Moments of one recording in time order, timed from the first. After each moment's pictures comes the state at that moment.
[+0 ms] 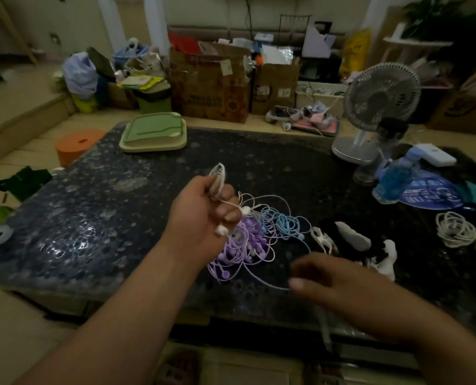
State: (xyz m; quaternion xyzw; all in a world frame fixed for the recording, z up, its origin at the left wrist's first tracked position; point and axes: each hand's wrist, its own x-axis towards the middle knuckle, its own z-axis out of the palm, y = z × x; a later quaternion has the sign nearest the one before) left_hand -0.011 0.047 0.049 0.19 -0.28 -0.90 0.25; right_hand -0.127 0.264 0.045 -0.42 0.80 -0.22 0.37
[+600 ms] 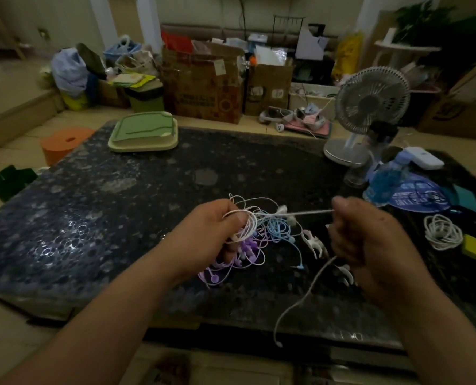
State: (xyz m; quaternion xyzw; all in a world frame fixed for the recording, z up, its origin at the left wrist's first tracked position) left_hand 0.000 0.056 0.041 0.25 -0.76 -0.59 0.11; right_hand -0.155 0.250 0.066 -0.22 0.64 -0.68 0.29
